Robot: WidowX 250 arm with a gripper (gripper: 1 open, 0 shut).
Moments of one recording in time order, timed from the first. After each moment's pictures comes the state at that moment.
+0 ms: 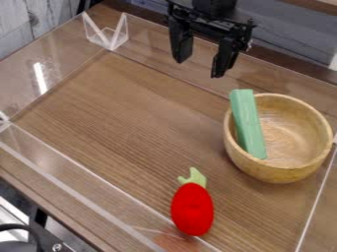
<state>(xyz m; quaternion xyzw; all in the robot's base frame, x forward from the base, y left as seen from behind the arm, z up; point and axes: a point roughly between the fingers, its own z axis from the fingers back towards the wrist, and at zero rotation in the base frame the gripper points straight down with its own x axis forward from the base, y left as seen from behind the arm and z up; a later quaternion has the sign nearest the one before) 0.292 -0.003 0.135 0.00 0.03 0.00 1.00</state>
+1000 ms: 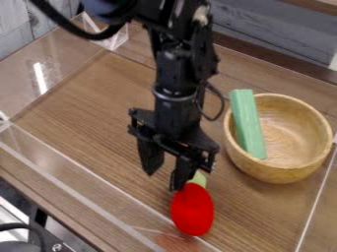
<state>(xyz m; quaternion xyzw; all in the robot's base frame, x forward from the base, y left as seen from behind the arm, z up) 0.191 -0.033 0.060 -0.02 0.07 -0.01 1.00</state>
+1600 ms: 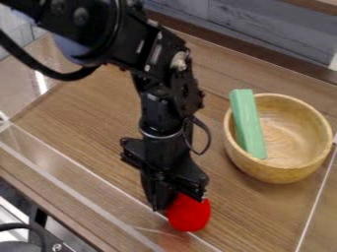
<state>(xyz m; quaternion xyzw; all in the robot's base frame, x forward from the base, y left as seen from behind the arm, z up) 0.174 -0.035 0.037 -0.03 0.04 -0.01 1.00</state>
